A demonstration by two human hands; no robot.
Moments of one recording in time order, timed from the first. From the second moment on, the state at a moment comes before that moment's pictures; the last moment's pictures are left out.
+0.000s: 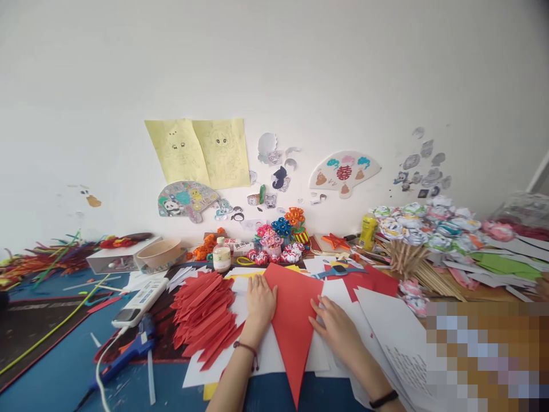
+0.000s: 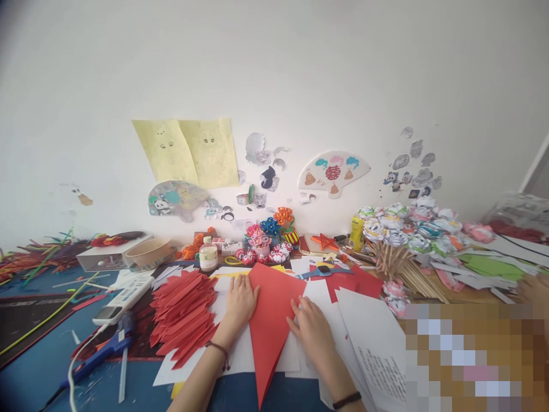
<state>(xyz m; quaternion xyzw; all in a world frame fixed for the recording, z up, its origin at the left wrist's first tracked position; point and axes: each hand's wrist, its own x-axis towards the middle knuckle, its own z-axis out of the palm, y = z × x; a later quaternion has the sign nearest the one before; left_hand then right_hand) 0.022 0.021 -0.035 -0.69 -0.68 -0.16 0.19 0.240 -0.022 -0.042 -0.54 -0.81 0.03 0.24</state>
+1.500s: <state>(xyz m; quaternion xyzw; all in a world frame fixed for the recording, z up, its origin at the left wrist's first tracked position) 0.036 -0.150 -0.030 -0.84 -0.52 -0.11 0.12 0.241 -0.026 -0.039 -0.52 -0.82 0.02 0.23</state>
